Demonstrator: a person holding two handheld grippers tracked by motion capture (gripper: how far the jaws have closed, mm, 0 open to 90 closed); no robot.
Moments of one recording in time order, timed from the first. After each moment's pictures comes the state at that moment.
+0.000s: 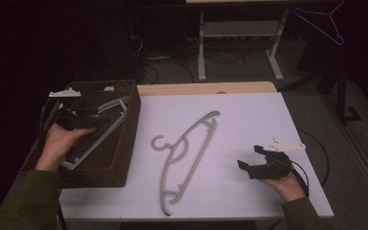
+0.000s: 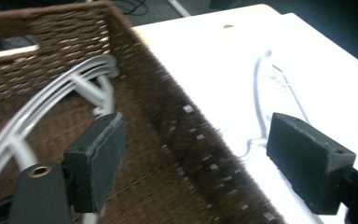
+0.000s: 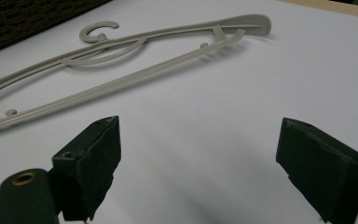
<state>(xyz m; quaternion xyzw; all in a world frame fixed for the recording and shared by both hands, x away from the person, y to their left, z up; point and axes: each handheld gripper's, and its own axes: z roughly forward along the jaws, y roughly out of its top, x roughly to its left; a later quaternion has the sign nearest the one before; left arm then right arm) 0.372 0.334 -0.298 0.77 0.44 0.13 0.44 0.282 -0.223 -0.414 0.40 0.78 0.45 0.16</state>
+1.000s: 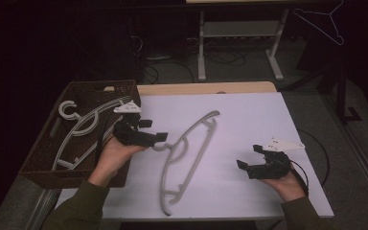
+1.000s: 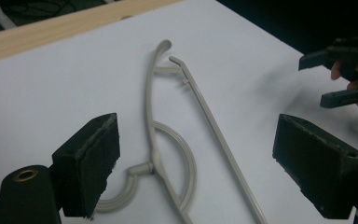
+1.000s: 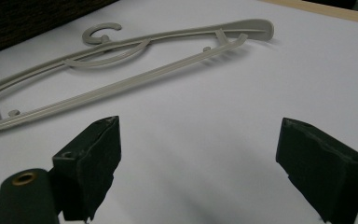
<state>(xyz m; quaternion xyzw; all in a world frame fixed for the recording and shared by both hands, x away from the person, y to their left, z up) 0.342 0.189 -0.327 0.81 0.36 0.07 0.45 0.282 -0.221 -0.412 0.39 0.78 0.45 0.16</state>
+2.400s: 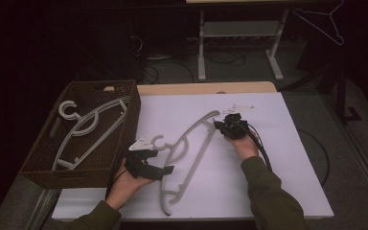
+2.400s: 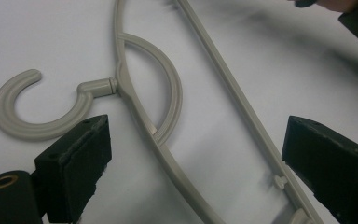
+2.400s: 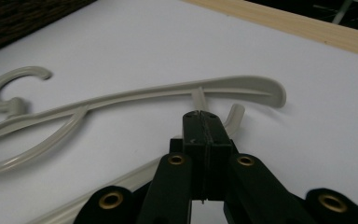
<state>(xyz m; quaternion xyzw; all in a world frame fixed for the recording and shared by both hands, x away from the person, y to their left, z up) 0.304 0.186 -0.417 0.83 0.36 0.06 0.43 0.412 -0.138 -0.423 0.43 0.78 0.42 0.17</state>
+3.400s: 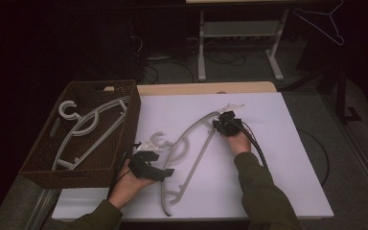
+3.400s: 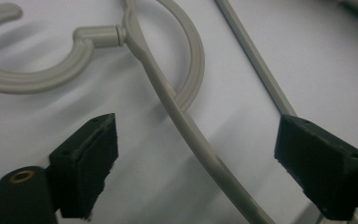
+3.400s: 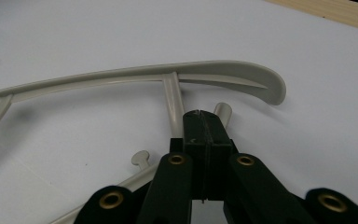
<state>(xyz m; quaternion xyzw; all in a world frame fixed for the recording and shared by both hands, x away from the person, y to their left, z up) 0.313 0.177 -0.435 0.86 0.36 0.06 0.36 0.440 -0.128 -0.448 0.45 0.79 0.38 0.18</state>
